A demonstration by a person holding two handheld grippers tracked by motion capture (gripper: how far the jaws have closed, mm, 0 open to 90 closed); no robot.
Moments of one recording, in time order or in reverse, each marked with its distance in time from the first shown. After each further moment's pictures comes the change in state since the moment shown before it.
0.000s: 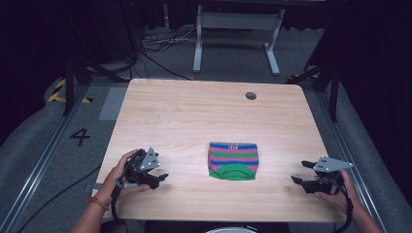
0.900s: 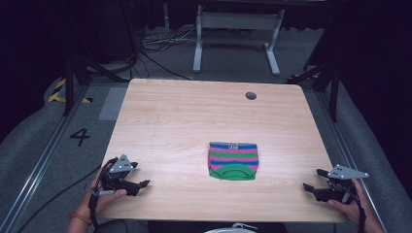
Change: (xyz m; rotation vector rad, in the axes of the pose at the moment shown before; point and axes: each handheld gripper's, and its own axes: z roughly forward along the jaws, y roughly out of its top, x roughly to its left) left arm 0.015 -0.073 -0.009 -0.038 -0.058 -0.255; right arm -0.015 -0.051 -0.010 0.003 -0.044 0.185
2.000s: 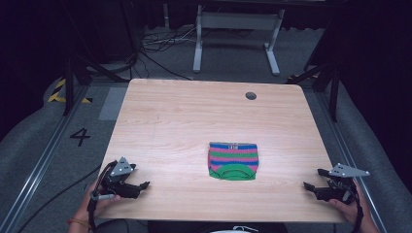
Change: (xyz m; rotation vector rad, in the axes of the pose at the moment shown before) left arm -0.005 -0.003 0.000 -0.003 0.050 -0.019; right arm -0.004 -0.001 0.001 0.007 0.006 0.036
